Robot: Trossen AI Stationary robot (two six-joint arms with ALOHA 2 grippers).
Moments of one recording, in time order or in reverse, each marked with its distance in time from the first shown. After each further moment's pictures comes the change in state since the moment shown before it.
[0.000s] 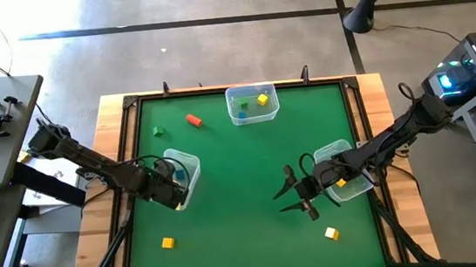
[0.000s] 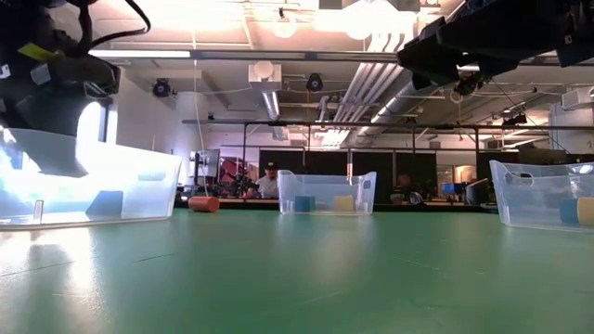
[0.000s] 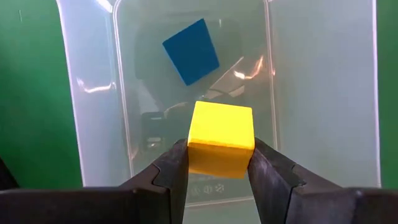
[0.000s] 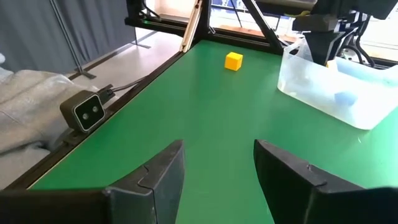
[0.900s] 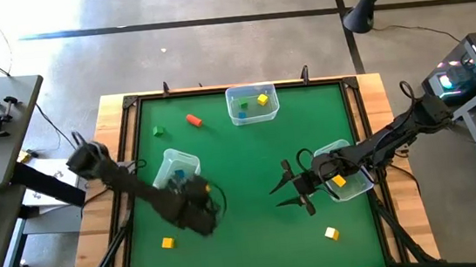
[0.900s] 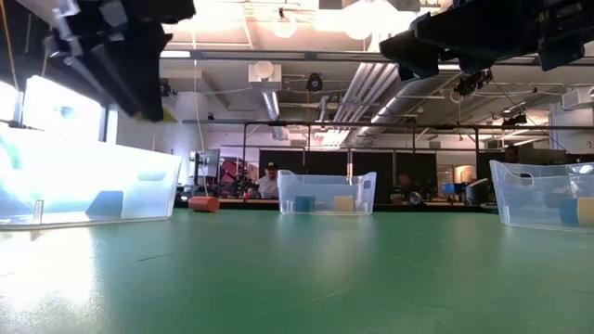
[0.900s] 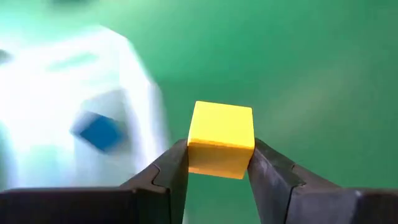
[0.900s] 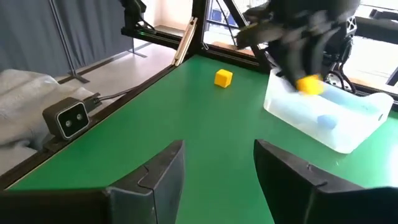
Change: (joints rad) left arm -0.098 0.506 0.596 -0.241 -0.275 0.073; right arm -0.066 0.000 0.000 0.058 -0.060 -0.095
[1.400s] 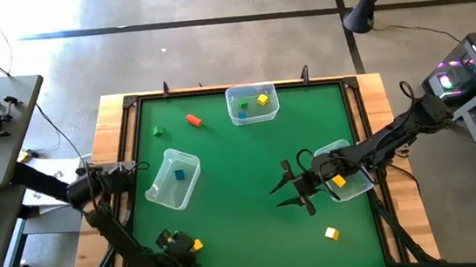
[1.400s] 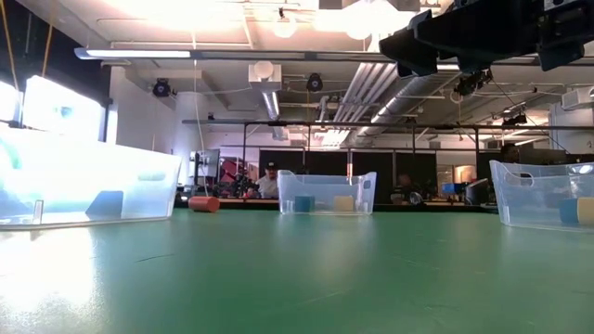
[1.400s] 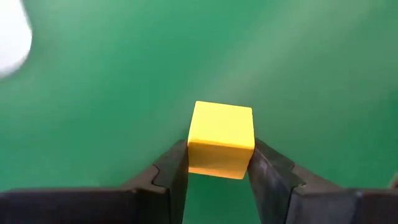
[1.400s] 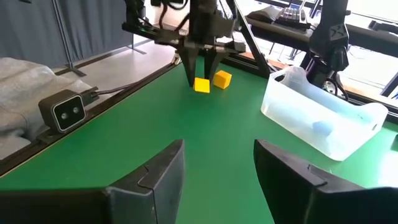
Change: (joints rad) left arm -0.447 0.226 -0.009 0.305 0.005 -0.347; right arm 0.000 0.000 0.000 0.002 0.000 -0.059
